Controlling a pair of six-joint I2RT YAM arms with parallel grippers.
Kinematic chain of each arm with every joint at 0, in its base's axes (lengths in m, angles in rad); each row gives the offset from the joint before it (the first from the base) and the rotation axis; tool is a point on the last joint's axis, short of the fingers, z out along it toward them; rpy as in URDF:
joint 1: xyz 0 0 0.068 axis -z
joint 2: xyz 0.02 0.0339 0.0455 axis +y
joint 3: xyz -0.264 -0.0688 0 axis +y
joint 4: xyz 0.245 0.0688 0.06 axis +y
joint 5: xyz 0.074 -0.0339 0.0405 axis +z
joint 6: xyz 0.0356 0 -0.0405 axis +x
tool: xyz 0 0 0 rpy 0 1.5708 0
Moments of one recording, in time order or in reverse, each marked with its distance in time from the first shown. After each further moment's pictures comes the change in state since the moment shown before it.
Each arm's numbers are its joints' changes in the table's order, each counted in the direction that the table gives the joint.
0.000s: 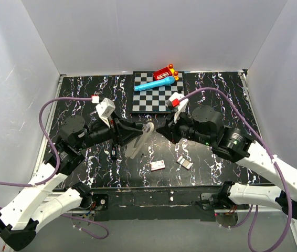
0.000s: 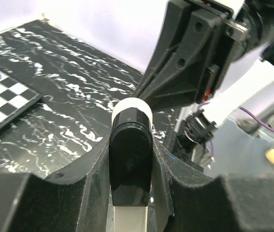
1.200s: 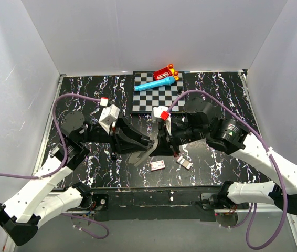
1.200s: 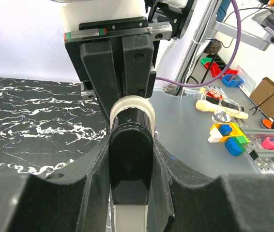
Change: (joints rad) left arm 0.000 0.082 -0.007 -0.255 -0.549 -0.036; right arm 0.007 0.108 -0.176 0.212 0.693 -0.196
